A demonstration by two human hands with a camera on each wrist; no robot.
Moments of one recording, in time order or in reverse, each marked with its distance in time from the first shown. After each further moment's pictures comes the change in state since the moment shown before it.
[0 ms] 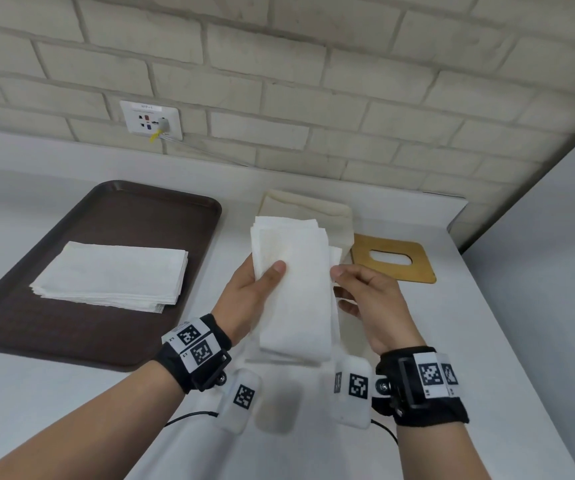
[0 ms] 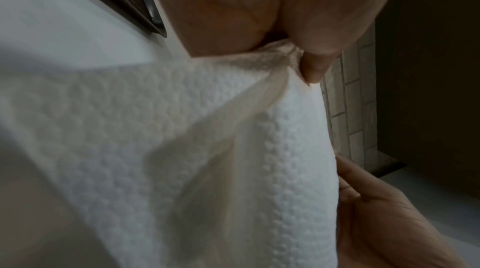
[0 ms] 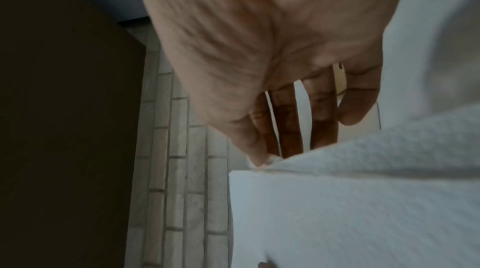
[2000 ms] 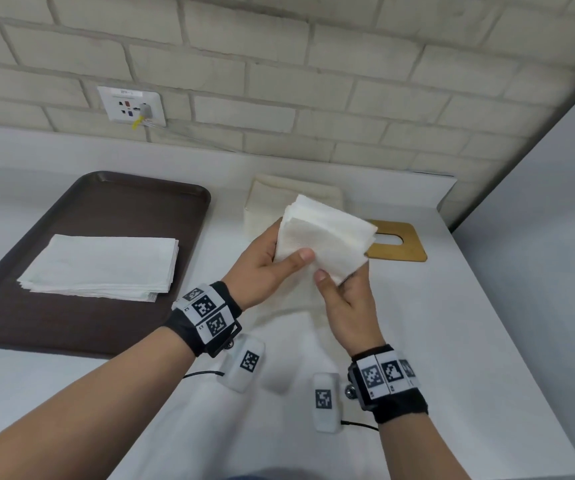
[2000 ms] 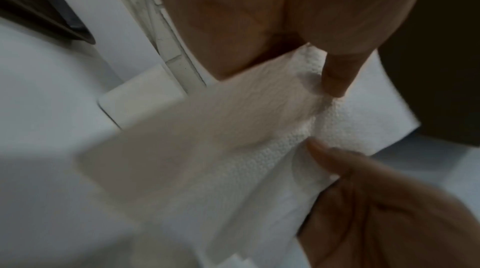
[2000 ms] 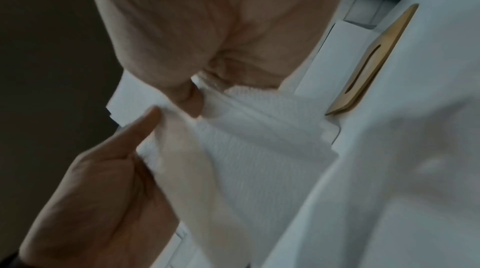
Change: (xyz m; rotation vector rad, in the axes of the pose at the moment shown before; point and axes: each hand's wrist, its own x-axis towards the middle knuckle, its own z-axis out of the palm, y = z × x) left_hand 0.012 0.016 0.021 0.317 -0.235 0.264; right_hand -0.019 0.045 0.014 -0.107 -0.009 -0.452
